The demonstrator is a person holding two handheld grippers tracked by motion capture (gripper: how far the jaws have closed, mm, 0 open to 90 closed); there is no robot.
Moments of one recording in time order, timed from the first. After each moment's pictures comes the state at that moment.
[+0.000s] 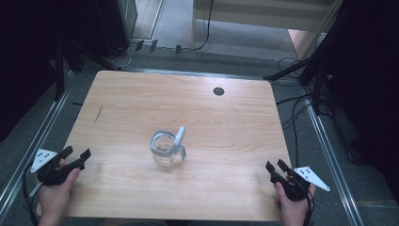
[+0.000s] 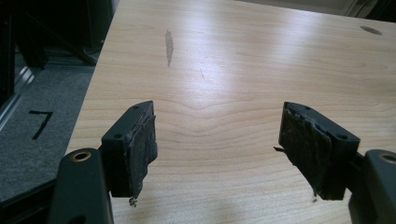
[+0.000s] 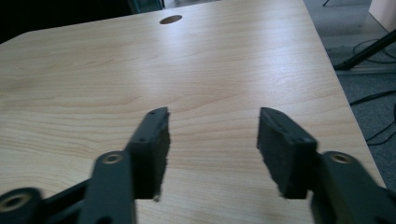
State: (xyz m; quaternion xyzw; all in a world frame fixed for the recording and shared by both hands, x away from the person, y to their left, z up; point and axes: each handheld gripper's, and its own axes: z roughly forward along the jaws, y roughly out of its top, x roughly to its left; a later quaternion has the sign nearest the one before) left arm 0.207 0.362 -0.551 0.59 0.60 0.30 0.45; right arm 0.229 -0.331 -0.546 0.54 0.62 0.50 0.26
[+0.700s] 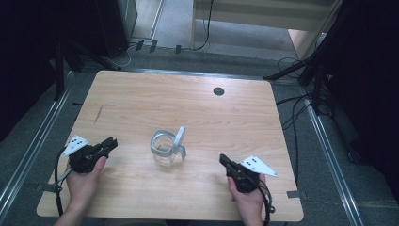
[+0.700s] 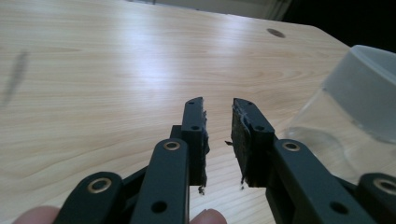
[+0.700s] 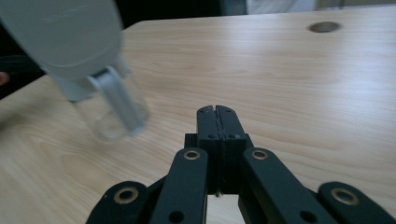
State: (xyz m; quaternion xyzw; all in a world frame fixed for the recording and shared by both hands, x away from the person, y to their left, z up) left arm 0.249 0.281 -0.525 0.64 0.53 0.21 0.52; right arm 0.234 -0.176 -0.512 0.44 0.70 0.54 0.17
